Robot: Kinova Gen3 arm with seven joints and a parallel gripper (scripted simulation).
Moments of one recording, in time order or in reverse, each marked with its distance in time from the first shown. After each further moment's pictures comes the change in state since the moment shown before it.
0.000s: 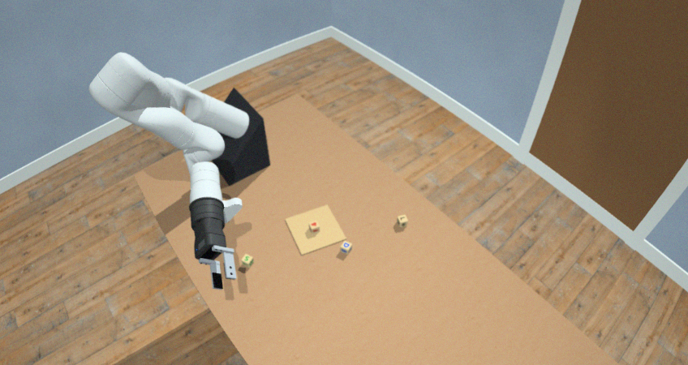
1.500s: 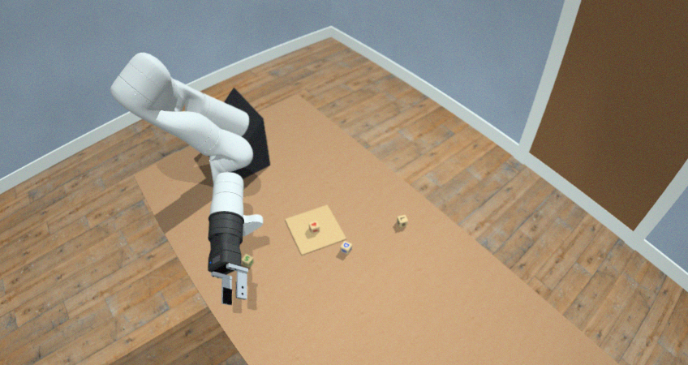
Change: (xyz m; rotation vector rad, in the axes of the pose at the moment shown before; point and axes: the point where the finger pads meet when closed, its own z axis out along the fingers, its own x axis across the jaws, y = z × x) arm 0.000 -0.020 0.037 -0.092 -0.130 -0.034
